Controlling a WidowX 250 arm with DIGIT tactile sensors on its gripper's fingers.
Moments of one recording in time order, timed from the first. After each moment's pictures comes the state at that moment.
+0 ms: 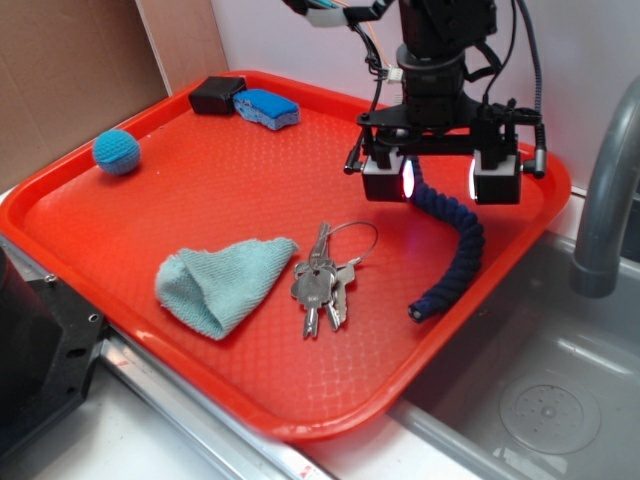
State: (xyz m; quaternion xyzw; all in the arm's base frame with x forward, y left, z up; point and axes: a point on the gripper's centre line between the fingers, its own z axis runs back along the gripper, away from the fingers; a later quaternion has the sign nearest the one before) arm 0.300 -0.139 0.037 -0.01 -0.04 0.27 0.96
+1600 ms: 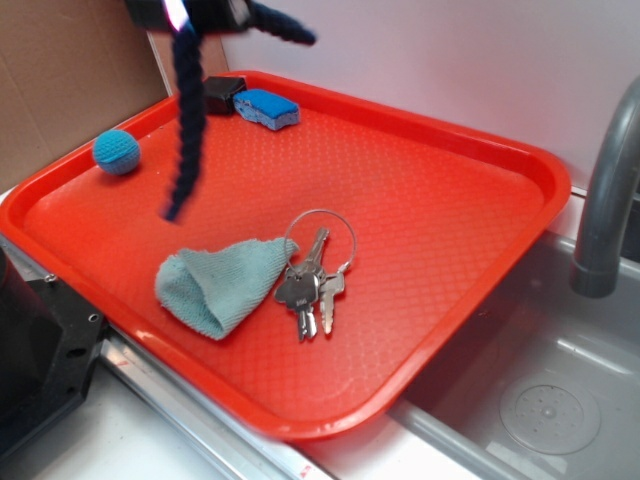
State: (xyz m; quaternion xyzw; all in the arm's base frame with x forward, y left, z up) arm 0.209 -0.021 0.191 -0.01 -0.09 0.19 0.98
